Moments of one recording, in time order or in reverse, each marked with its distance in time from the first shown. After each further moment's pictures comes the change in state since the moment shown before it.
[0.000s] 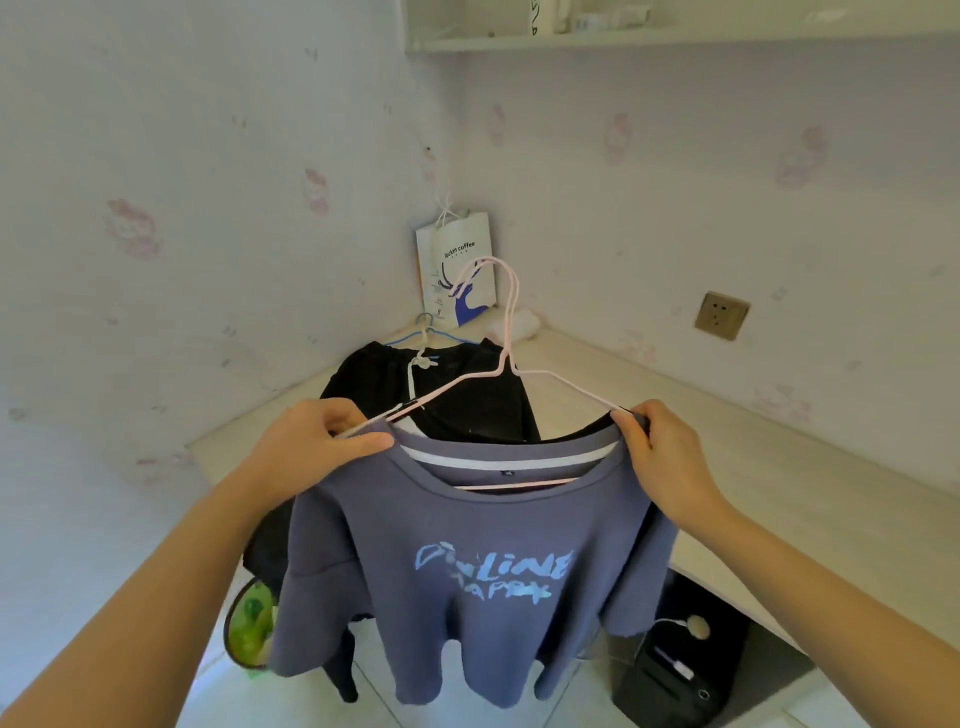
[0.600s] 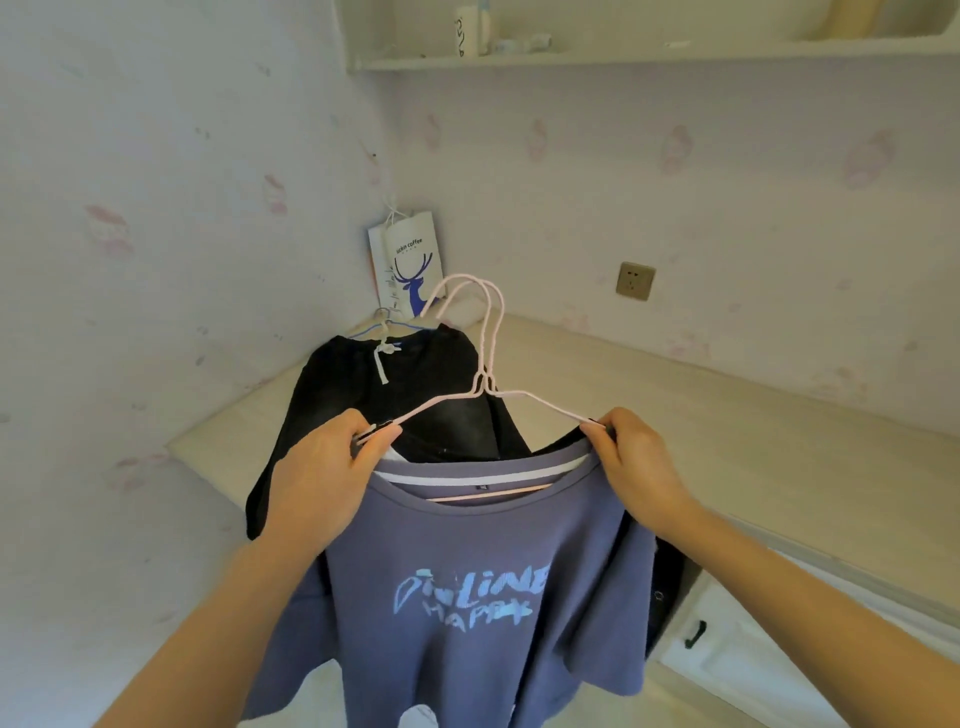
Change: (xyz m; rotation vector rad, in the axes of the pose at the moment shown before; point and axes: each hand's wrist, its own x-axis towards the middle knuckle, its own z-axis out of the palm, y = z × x) left_hand -0.137 -0.001 0.022 0.187 0.267 0.258; right_hand -0.166 -0.037 -0.024 -0.051 0.014 0.030
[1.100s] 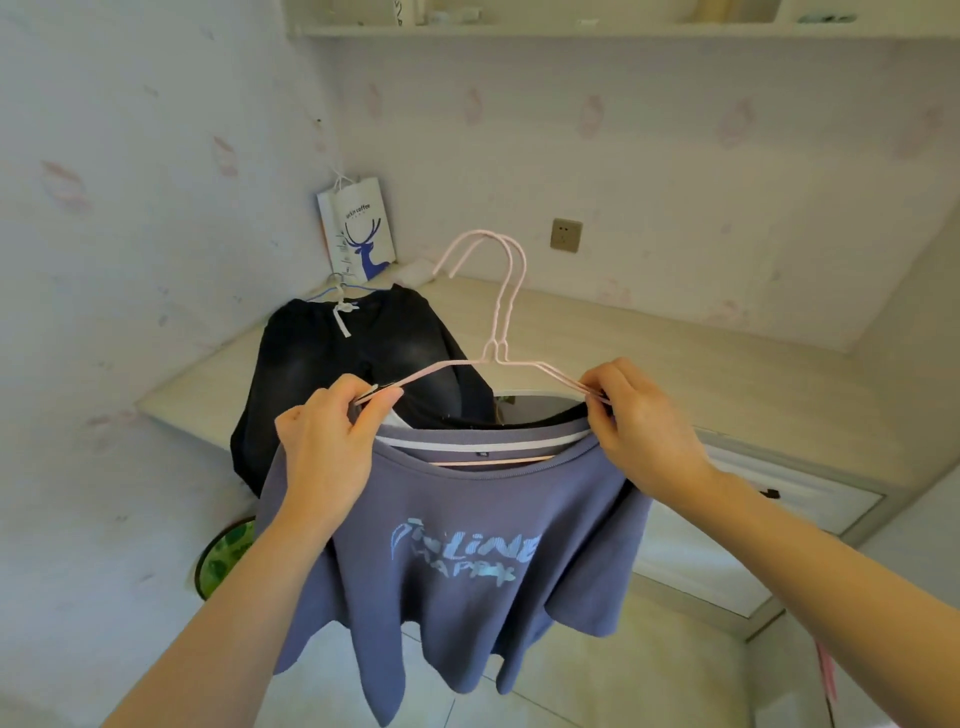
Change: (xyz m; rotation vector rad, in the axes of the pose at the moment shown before) left_hand -0.129 0.037 -0.049 -0.301 0.063 0.035; right_hand -0.173 -0.046 -0.063 -0.364 0.154 -0.291
